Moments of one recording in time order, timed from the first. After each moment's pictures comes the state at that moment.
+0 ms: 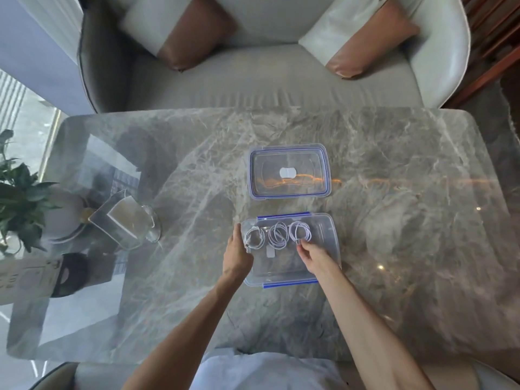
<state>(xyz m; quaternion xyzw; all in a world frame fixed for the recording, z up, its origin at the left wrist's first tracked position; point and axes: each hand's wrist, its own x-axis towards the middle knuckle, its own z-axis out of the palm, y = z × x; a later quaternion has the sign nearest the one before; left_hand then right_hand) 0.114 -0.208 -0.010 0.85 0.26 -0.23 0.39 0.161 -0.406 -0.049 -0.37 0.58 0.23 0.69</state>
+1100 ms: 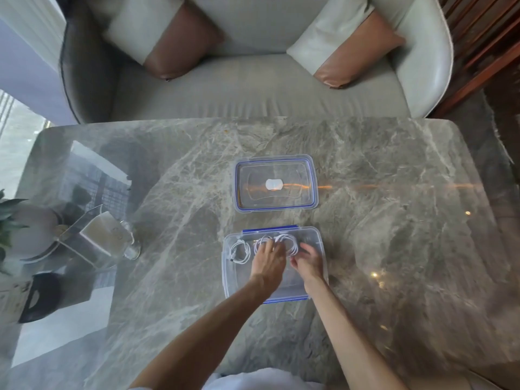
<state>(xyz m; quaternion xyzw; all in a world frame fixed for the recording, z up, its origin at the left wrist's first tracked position) 0.151 -0.302 -0.039 0.96 -0.18 -0.22 0.02 0.163 -0.412 -0.068 -0.62 0.46 0.20 0.61</state>
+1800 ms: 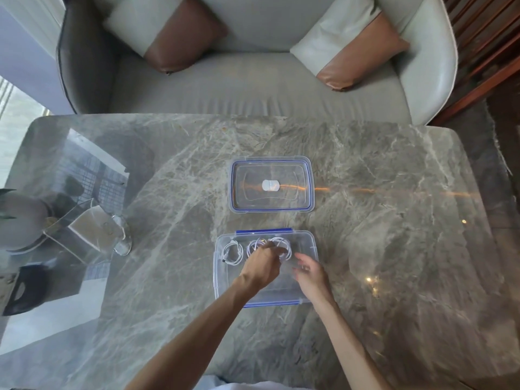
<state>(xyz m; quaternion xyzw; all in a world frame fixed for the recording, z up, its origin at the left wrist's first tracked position) 0.162 -0.298 -0.029 0.91 -0.04 -0.20 0.35 0.144 -0.450 -0.039 -0.79 0.27 0.28 0.47</state>
